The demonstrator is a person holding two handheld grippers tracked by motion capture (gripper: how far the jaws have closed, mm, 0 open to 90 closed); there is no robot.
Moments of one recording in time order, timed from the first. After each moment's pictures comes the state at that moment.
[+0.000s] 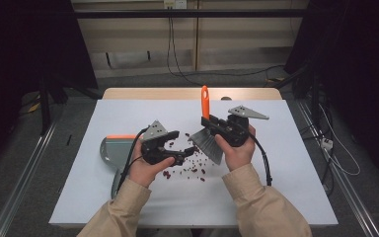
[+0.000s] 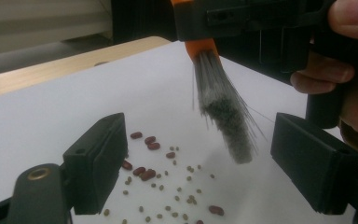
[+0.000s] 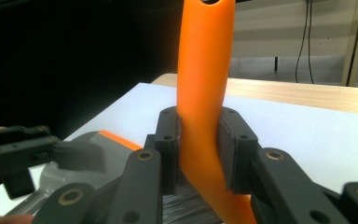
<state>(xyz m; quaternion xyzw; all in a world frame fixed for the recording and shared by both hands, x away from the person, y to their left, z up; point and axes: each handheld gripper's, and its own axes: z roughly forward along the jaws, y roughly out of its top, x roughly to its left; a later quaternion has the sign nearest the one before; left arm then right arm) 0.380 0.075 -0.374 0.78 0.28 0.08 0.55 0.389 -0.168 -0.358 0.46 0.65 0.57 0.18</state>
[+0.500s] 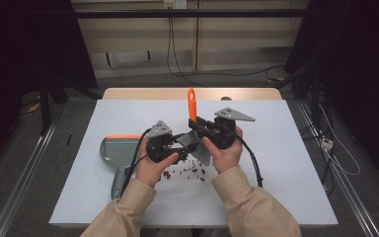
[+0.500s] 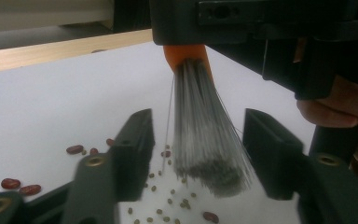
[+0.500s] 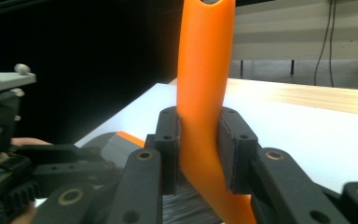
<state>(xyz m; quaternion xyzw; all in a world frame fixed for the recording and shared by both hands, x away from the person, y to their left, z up) 0.387 0.068 -0.384 0.77 0.32 0.06 0.55 0.389 -0.137 -0.361 0.45 0.66 0.58 0.16</state>
